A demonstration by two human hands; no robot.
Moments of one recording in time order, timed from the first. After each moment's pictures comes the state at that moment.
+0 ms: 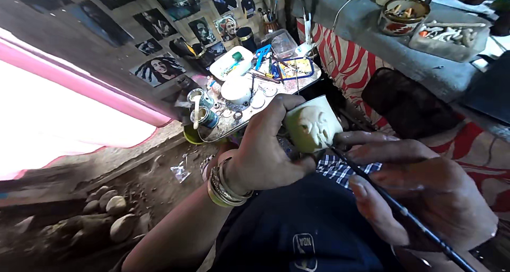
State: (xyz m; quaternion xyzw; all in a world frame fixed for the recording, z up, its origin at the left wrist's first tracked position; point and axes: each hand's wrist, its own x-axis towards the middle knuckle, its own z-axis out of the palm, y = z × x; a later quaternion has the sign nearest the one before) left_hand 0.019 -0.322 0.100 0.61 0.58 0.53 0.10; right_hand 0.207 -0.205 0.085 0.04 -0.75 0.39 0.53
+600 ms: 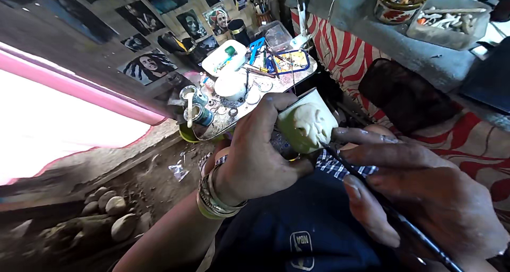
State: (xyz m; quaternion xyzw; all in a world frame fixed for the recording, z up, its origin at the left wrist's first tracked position) left_hand 0.027 -0.327 0.102 0.60 0.61 0.51 0.05; right_hand 0.209 -0.209 0.086 0.02 -0.77 0.34 0.54
